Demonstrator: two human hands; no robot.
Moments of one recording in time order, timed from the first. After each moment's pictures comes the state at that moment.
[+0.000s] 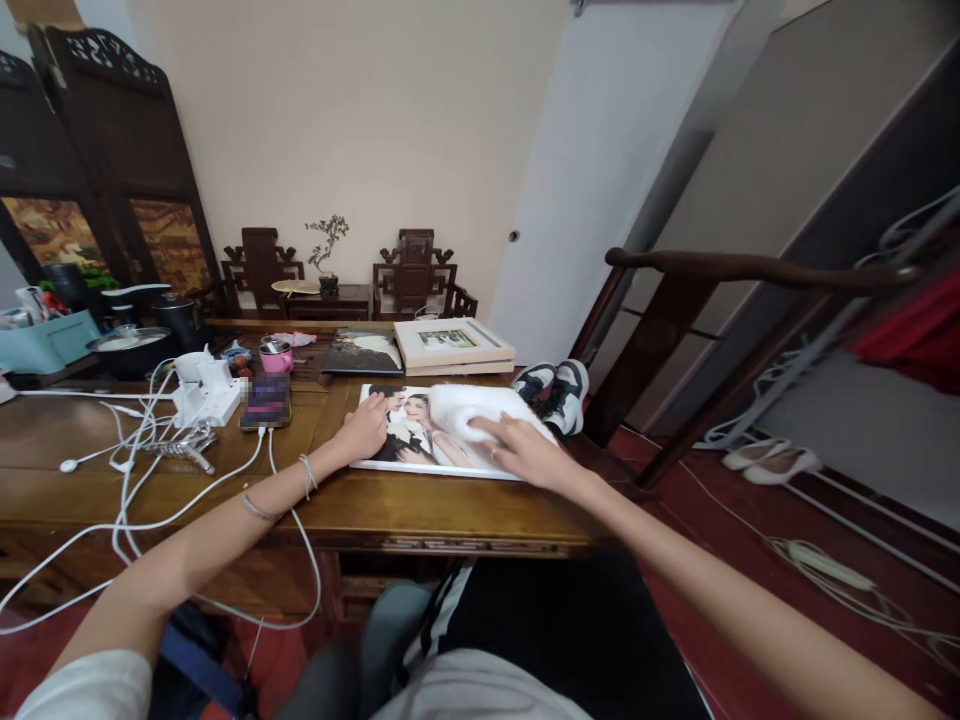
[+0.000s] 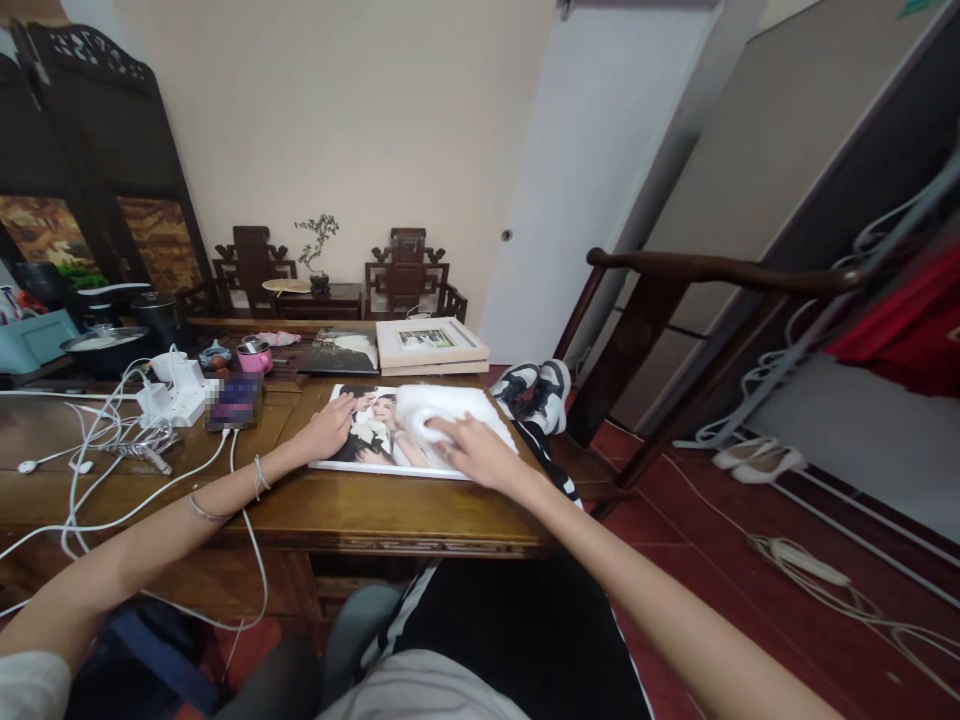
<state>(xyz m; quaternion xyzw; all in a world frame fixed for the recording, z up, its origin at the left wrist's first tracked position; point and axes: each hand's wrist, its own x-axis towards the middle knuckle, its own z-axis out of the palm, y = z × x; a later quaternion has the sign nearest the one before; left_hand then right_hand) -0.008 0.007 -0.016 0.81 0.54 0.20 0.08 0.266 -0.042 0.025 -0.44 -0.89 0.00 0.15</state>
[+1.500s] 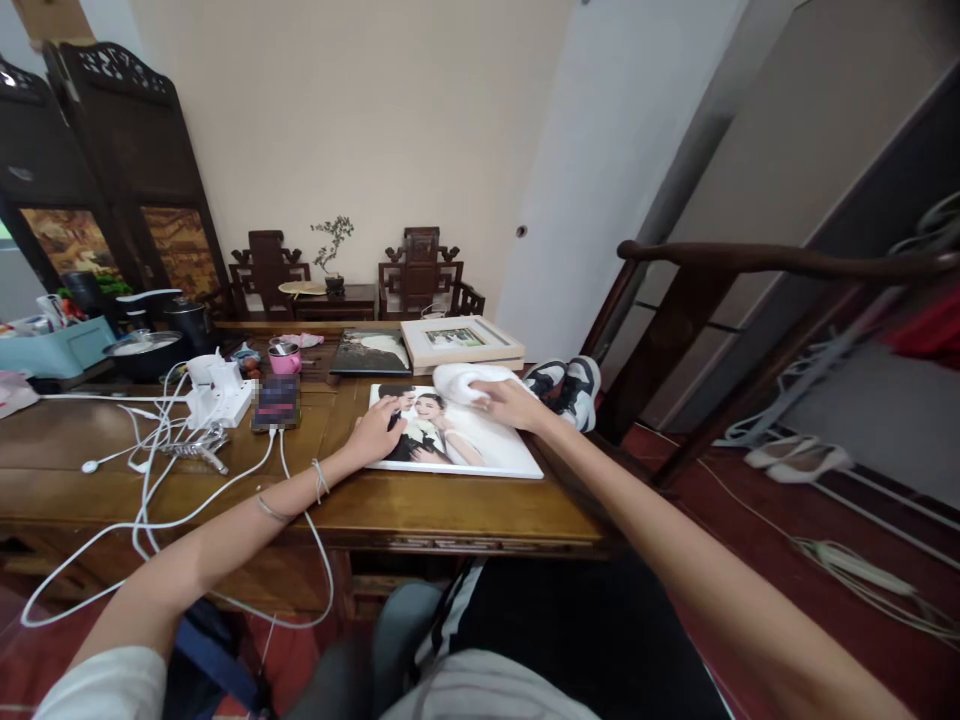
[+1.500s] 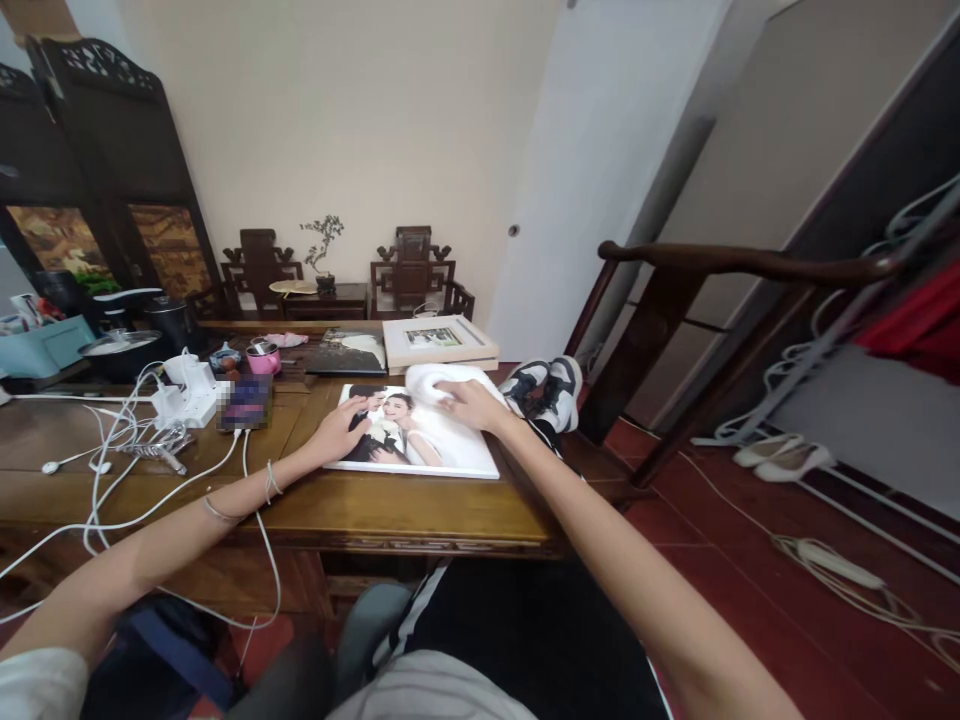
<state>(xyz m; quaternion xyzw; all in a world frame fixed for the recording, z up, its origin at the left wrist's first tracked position) -0.005 0.001 -0.017 0.79 0.54 0.27 0.11 0.261 0.039 0.027 -0.45 -0.86 0.09 0.22</state>
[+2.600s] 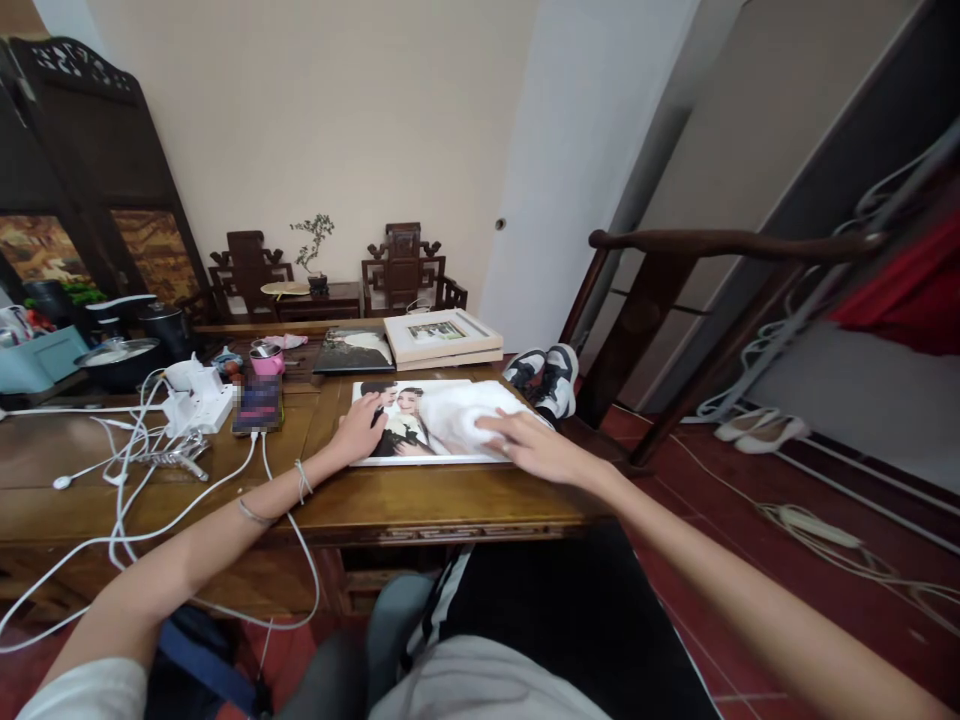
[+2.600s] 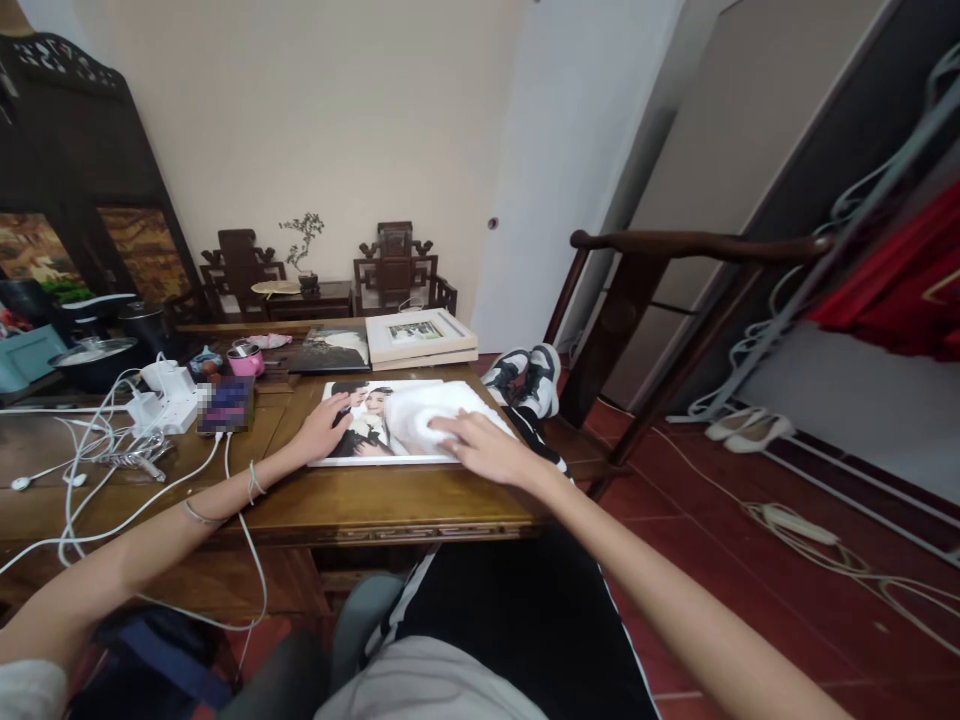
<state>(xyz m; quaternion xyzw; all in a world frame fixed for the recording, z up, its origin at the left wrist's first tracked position) -0.002 0.005 -0.020 0.79 0.56 0.25 0.08 0.290 -0.054 0.023 -0.45 -0.88 0.07 0.15</state>
